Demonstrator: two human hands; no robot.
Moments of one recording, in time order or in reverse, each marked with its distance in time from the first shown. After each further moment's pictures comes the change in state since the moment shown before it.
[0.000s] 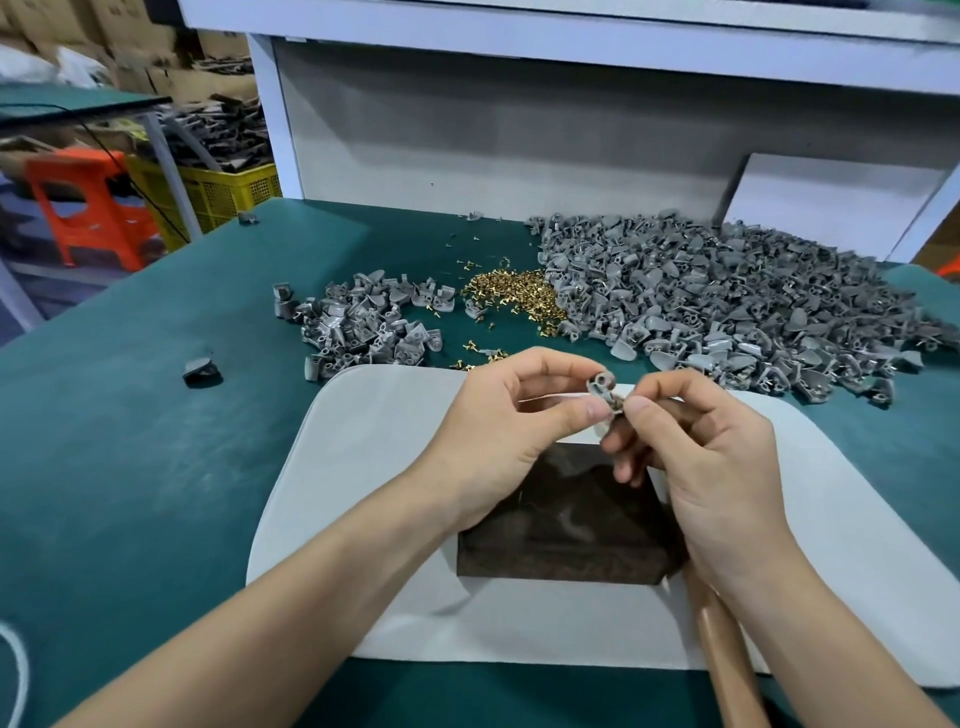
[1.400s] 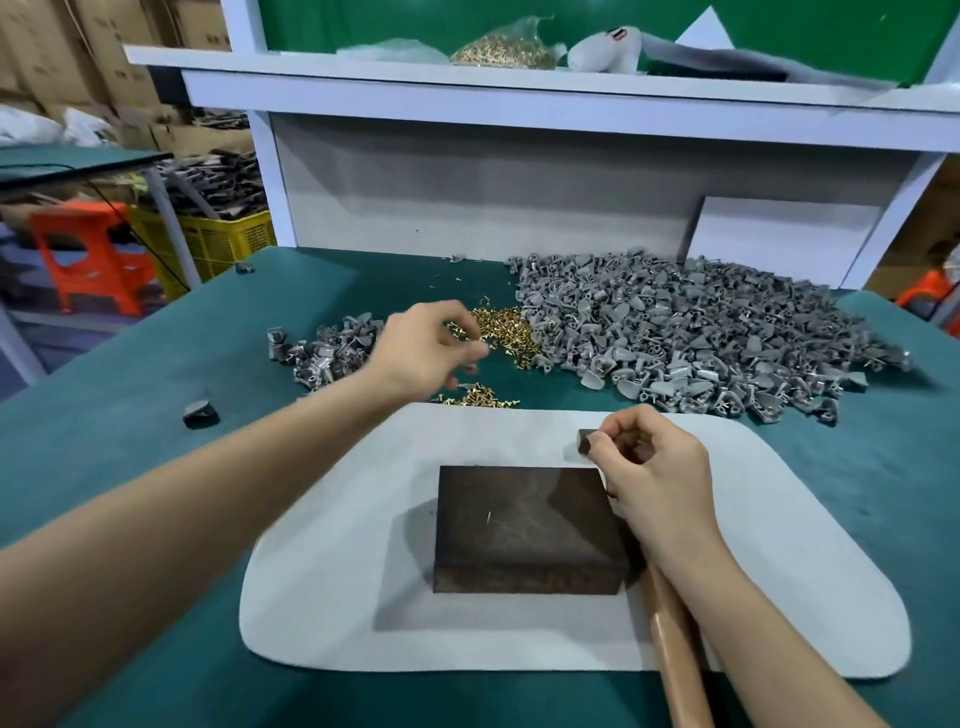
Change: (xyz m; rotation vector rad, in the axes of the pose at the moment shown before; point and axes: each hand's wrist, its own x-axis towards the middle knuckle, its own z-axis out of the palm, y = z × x) left_hand 0.071 0.030 -0.063 0.937 0.180 -0.067; right_hand 0.014 0.028 -0.018 -0.386 0.169 0.019
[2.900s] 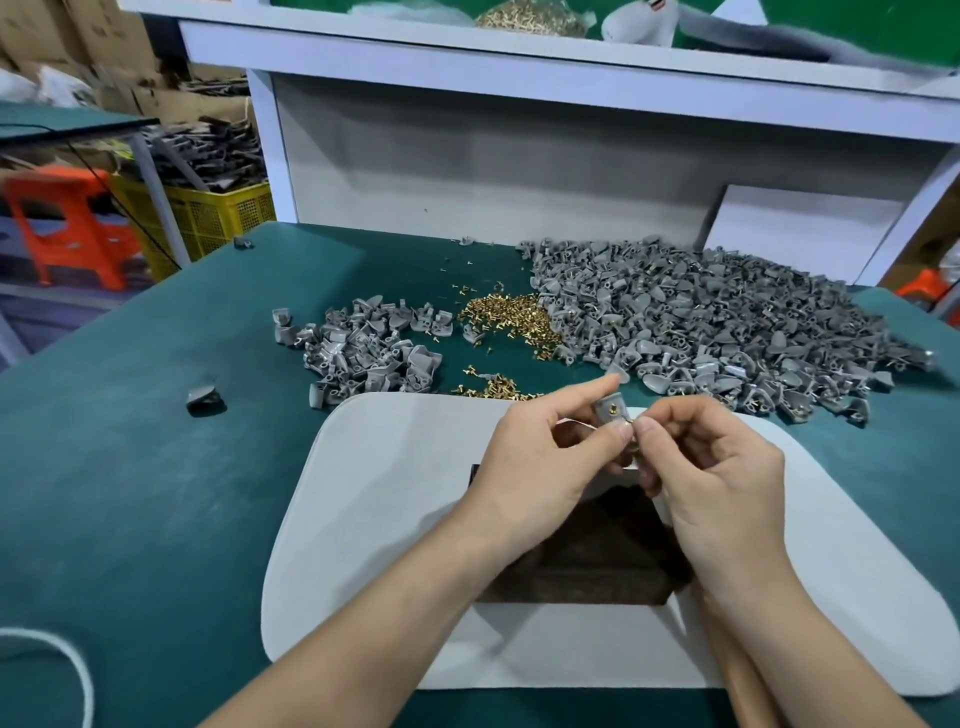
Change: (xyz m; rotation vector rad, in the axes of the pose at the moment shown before) left_hand -0.085 0.033 0.061 -0.800 -0.159 0.036; right_hand -0.015 -0.030 0.005 0.153 0.049 -0.127
